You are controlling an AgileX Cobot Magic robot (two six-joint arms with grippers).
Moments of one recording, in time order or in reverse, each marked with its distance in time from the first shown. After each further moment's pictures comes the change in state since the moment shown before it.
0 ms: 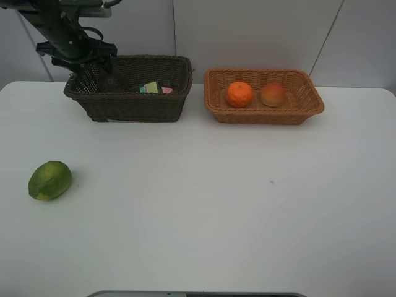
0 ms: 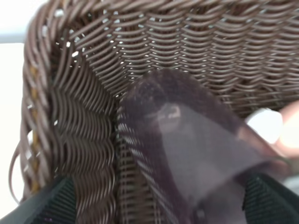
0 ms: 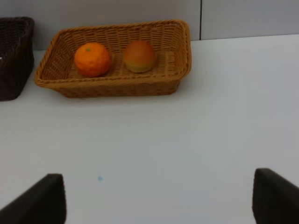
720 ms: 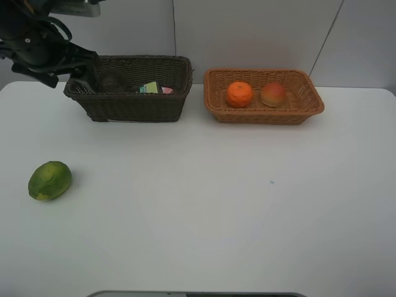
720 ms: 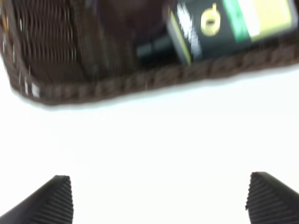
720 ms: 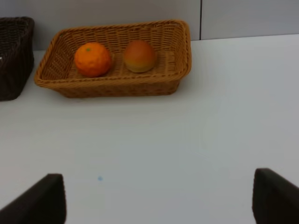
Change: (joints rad) left arm -0.103 -0.467 0.452 0.004 0.142 0.032; right arm 0.000 0.000 0.000 0.000 0.000 0.000
